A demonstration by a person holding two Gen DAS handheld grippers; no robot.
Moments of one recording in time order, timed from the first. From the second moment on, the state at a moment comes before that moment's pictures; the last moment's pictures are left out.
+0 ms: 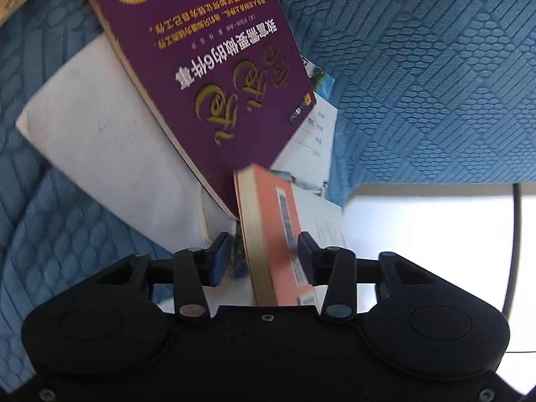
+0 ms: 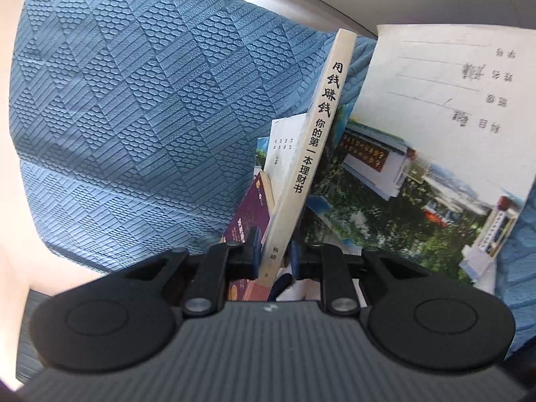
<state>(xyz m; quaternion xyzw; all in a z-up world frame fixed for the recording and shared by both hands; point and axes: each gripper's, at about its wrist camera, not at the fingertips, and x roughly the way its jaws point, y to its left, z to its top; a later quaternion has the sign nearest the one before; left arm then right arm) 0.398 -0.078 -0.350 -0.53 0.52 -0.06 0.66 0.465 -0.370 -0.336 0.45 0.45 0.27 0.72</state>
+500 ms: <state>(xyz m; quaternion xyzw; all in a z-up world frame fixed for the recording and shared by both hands) 0.379 -0.087 -0.320 -0.46 0.52 -0.10 0.71 0.451 -0.367 -0.313 0.37 0.45 0.22 0.78</state>
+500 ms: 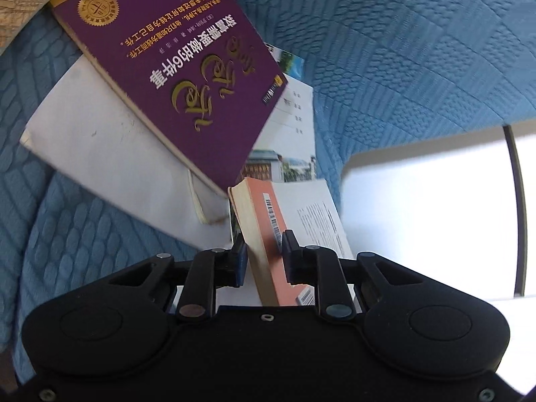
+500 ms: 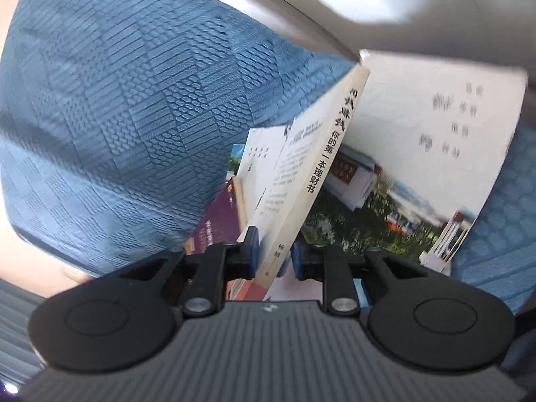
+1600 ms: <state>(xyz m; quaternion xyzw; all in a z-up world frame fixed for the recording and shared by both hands) 0.287 0.049 -0.098 -0.43 0.36 -0.15 0.82 0.397 -0.273 -0.133 0.29 0.37 0.41 0.78</state>
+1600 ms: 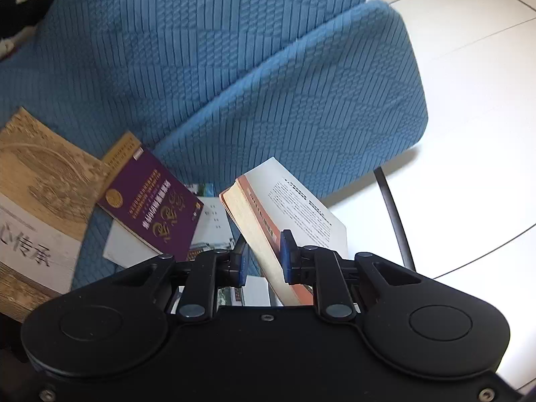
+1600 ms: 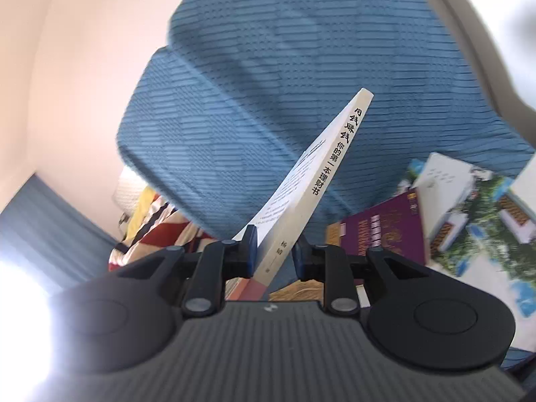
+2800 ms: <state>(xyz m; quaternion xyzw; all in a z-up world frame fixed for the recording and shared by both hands) 0.205 0.233 -0.202 -0.46 0.39 -0.01 0.80 0.352 -0.097 -0.243 0.20 0.53 0.48 0.67</state>
